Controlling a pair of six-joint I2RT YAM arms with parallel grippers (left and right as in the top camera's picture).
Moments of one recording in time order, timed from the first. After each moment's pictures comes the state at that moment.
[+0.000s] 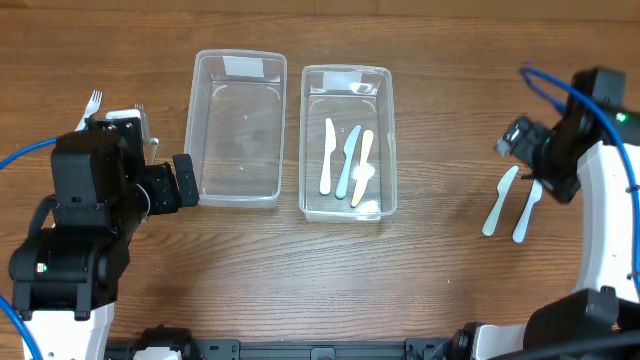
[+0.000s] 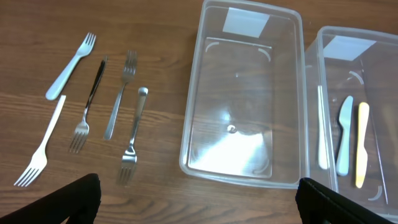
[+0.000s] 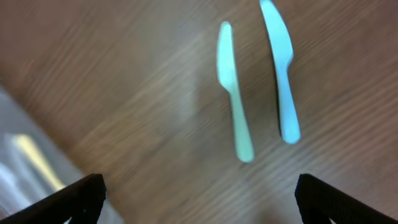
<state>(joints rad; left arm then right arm) -0.01 0.97 1.22 -1.05 -0.02 -0.16 -0.27 1.57 1.41 -1.20 -0.01 0.42</state>
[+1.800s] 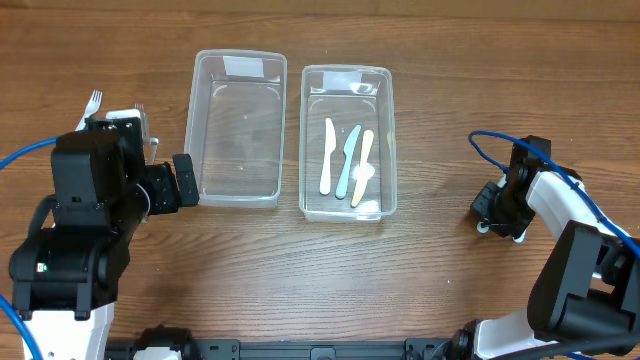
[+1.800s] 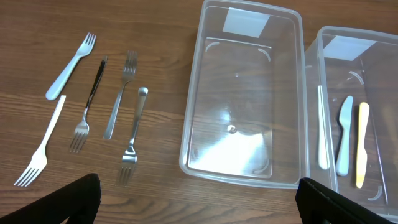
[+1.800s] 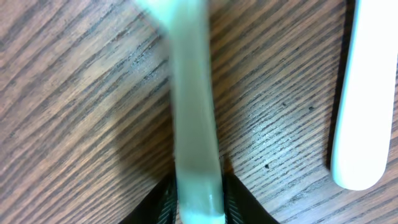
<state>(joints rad) -0.01 0.97 1.22 -1.05 -0.02 -0.16 -0.28 1.71 0.92 -0.75 0.03 0.38</state>
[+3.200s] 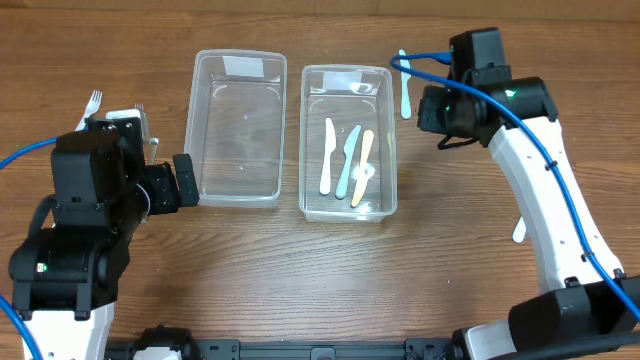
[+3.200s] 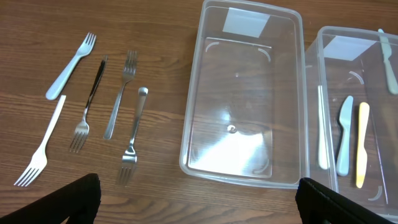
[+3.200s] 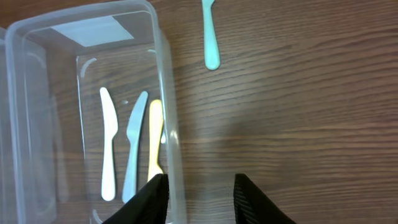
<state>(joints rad) -0.01 0.97 1.22 -1.05 -0.02 -0.16 0.17 1.65 1.60 -1.07 0.00 0.31</state>
